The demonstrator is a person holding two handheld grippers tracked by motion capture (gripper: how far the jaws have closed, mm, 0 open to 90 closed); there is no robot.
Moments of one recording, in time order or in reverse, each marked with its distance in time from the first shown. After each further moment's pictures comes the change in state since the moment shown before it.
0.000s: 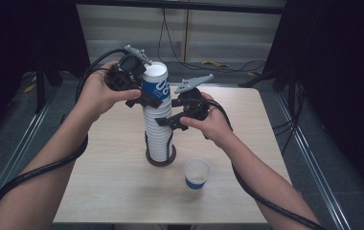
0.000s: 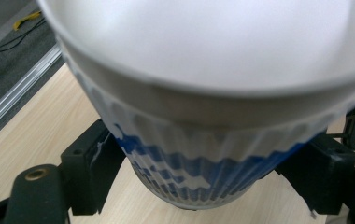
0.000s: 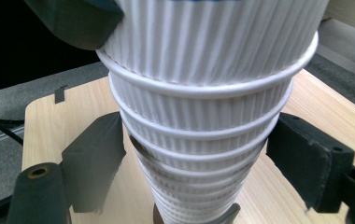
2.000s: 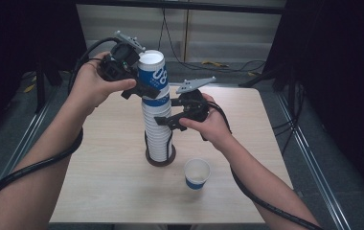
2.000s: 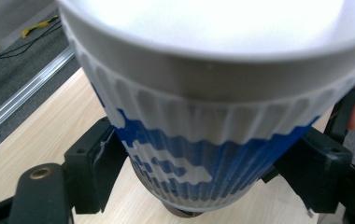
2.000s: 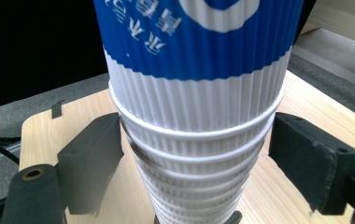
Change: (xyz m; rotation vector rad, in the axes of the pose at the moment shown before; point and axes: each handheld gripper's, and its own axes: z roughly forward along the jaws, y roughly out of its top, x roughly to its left) left arm 0.004 0.009 -0.025 -0.062 0.006 -0.048; right arm 0.003 -0.004 0.000 -0.062 -0.025 0.033
